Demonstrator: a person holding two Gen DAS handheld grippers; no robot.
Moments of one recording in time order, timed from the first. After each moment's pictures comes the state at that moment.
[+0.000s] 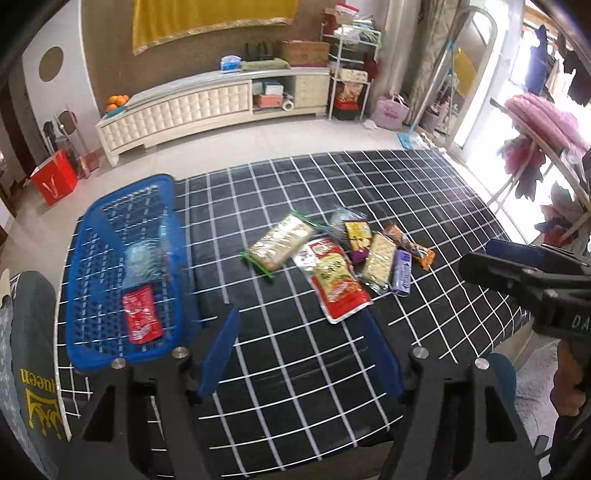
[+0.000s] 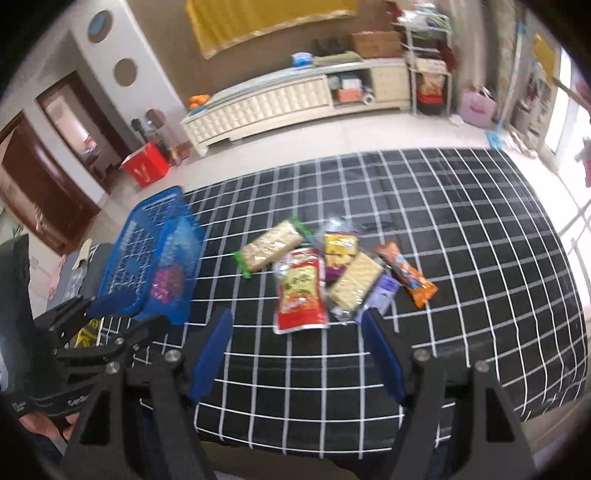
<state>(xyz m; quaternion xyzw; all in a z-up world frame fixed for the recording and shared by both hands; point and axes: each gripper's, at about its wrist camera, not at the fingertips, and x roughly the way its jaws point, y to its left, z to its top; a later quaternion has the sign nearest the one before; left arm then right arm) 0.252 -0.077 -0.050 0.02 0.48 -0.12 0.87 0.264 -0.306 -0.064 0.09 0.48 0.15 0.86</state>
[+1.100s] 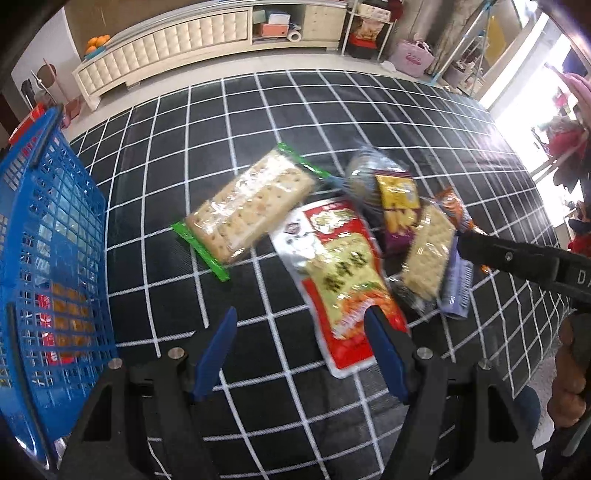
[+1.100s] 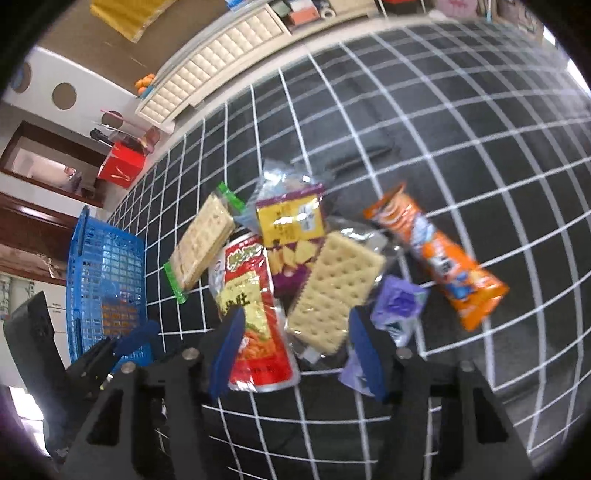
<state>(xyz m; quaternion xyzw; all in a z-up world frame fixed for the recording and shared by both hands) 0.372 -0.113 -0.196 0.00 0.59 -0.10 0.80 0.386 -0.318 -0.205 0.20 0.61 0.14 0.76</state>
